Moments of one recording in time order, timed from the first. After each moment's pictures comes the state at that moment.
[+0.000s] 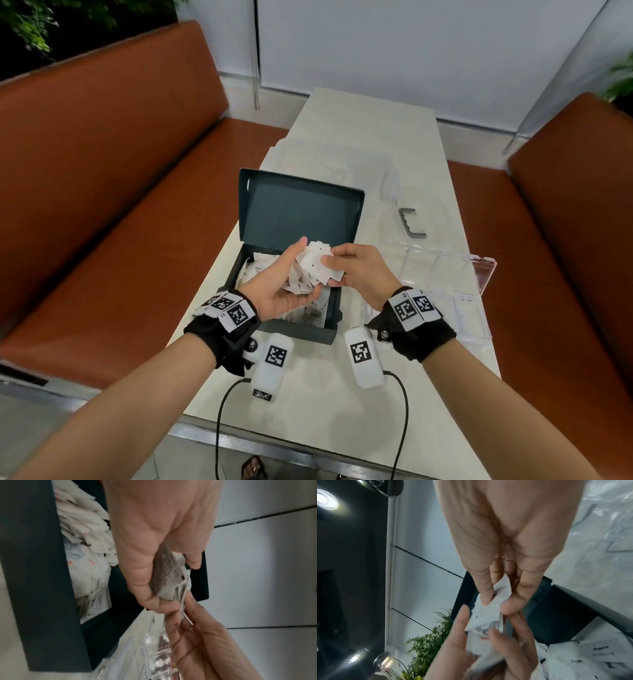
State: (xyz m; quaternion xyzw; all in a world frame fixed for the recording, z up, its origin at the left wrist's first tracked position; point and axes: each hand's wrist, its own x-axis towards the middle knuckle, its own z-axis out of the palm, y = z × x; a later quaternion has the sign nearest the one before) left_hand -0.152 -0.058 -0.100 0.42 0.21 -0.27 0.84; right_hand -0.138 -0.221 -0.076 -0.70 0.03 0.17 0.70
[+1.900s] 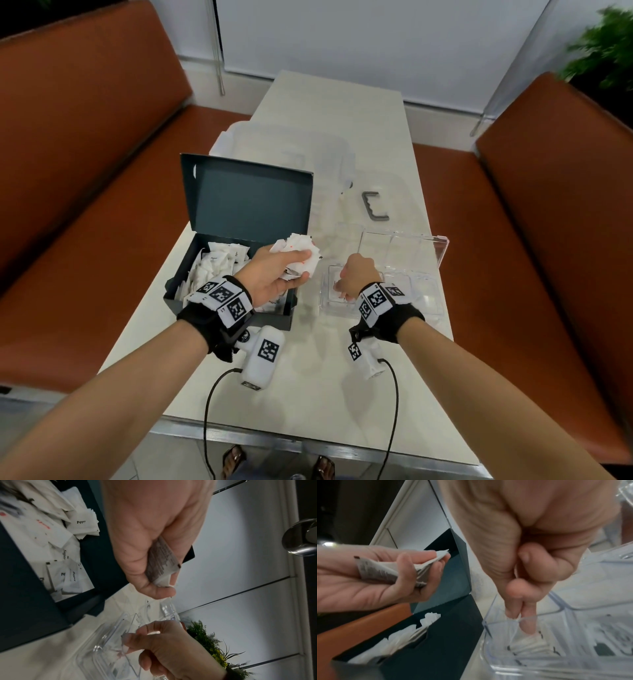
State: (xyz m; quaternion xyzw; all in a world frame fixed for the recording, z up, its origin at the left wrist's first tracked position) left_hand -0.149 -0.128 -0.096 0.52 0.18 -0.21 0.81; right_hand -0.126 -0.296 -0.123 -0.95 0.10 0.20 0.23
